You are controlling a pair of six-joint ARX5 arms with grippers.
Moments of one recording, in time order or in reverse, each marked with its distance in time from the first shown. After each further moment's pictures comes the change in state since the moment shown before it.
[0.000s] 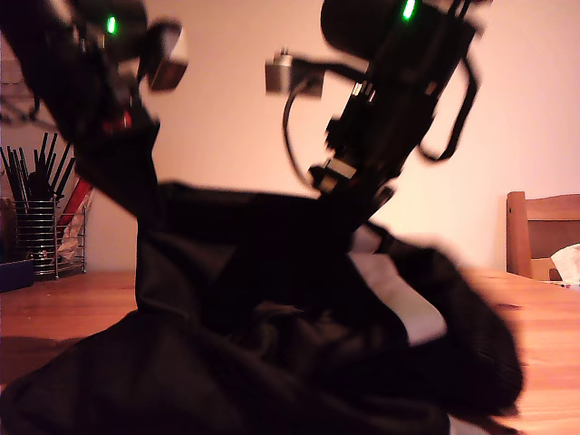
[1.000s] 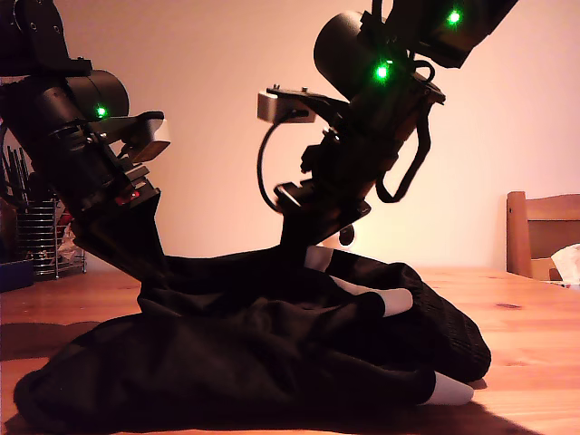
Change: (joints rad) left arm 0.119 0.180 0.000 0.206 0.073 -0.053; right arm -0.018 0.109 0.034 0.275 0.003 0.187
